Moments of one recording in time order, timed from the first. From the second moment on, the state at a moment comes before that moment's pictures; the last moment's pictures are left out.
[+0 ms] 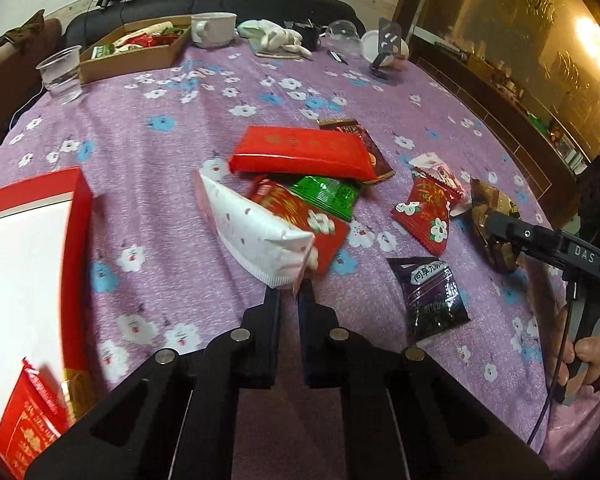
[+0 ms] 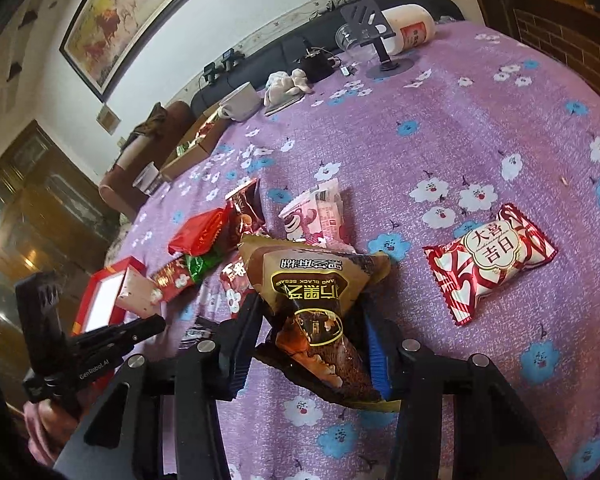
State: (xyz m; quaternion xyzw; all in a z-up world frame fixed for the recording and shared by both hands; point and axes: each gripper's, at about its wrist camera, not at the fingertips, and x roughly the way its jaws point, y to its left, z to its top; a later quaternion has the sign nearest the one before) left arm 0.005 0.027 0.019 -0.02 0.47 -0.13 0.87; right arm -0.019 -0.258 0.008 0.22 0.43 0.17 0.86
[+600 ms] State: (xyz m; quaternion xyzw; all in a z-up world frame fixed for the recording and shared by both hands) left arm -0.018 0.050 0.039 -0.01 0.45 -0.07 0.89; right arm -0.024 -0.247 0.012 0.25 0.41 0.22 0.85
